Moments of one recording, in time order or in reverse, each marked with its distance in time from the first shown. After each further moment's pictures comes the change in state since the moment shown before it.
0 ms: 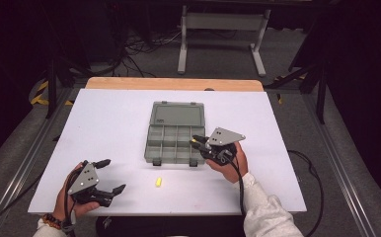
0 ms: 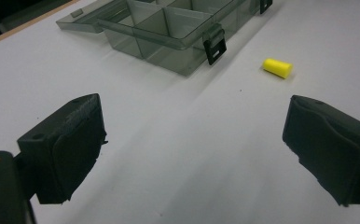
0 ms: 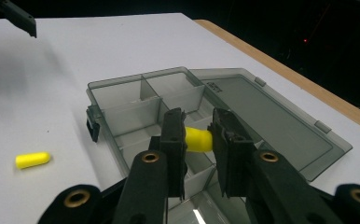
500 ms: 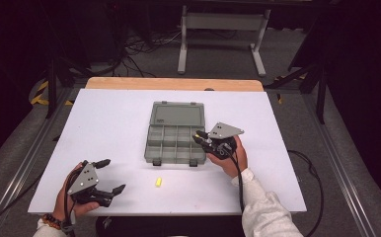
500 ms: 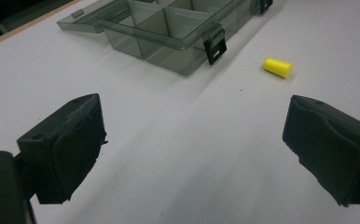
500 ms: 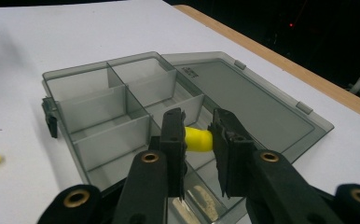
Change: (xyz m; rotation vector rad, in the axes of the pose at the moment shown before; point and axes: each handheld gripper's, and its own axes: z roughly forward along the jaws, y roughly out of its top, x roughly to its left) left arm 0.000 0.000 -0.001 0.000 0.002 0.003; right arm -0.019 -0.010 0.014 0.044 -0.054 0.040
